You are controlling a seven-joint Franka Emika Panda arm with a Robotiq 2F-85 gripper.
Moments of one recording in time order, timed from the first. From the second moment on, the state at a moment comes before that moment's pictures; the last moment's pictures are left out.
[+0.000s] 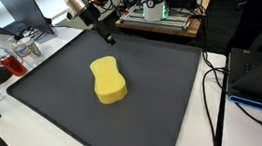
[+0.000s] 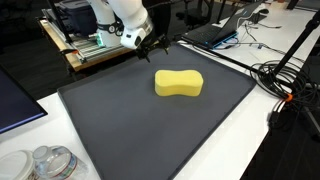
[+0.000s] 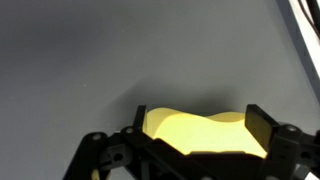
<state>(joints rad) -0.13 0.22 -0.06 -2.25 0.65 2.23 -0.11</state>
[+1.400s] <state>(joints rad) -0.15 0.55 -0.04 -2.01 0.76 2.35 -0.08</state>
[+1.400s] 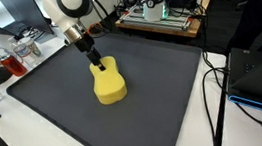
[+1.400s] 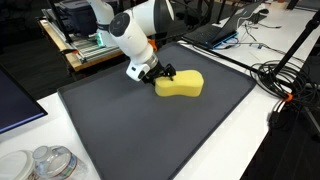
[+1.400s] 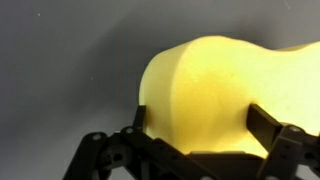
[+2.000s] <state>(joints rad) -0.15 0.57 -0.04 -1.98 0.76 2.33 -0.06</state>
